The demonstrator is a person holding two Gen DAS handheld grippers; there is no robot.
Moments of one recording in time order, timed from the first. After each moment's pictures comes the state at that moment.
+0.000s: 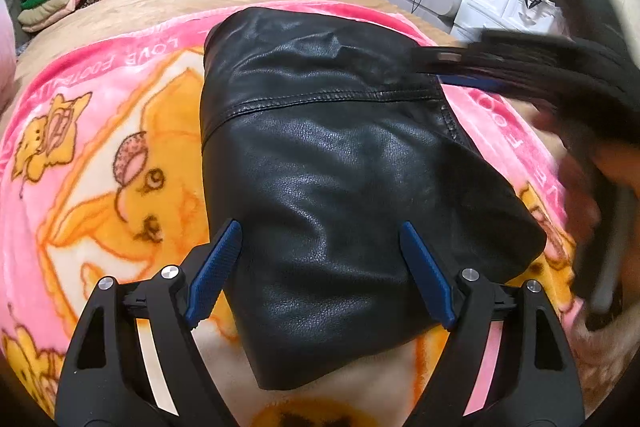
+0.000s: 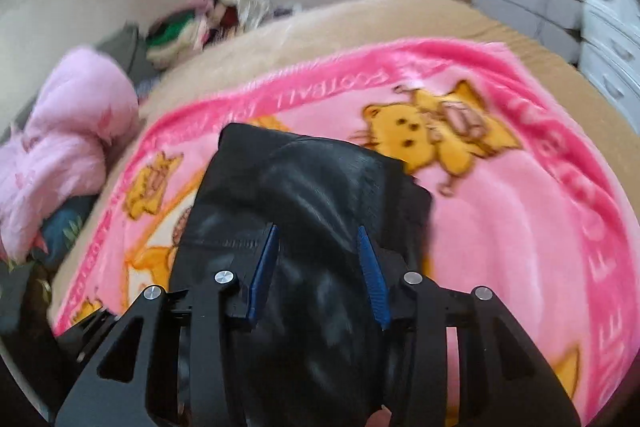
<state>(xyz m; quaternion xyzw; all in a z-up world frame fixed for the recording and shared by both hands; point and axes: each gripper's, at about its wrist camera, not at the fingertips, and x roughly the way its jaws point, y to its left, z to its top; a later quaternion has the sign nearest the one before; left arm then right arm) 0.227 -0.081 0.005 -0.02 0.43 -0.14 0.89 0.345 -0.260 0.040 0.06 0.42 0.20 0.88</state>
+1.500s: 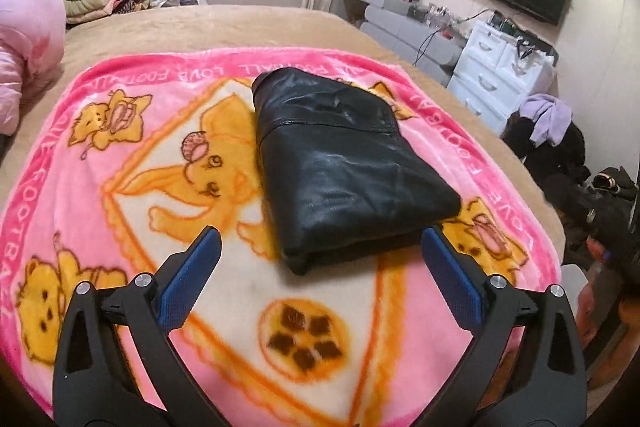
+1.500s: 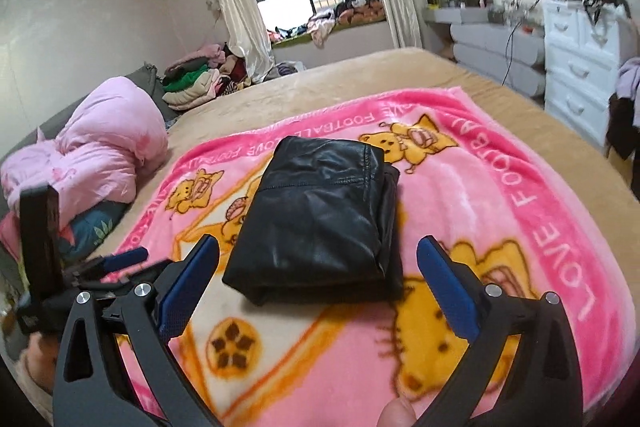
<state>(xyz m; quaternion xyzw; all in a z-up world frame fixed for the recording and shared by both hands) 0.105 -0.038 0.077 -0.08 0.37 -0.12 0.92 0.113 -0.306 0.104 0.09 0.29 0.17 0.94</state>
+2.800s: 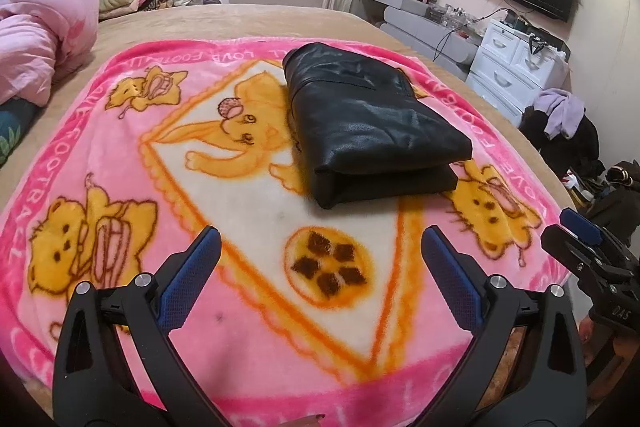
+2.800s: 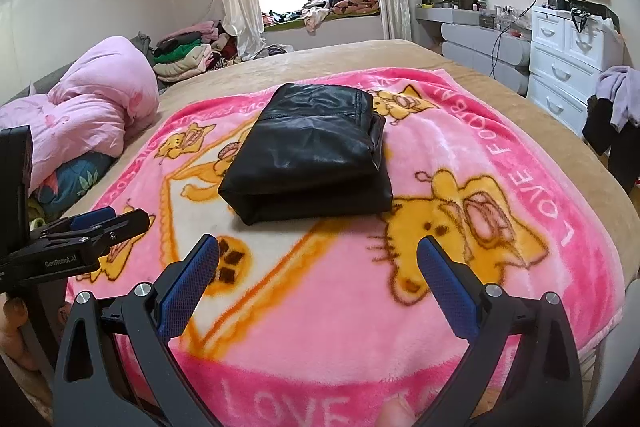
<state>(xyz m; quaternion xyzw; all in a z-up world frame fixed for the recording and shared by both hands) 0.040 -0.024 0.044 -0.07 0.36 -0.08 0.93 0.033 -0.291 0.053 0.04 0.31 0.14 0.94</state>
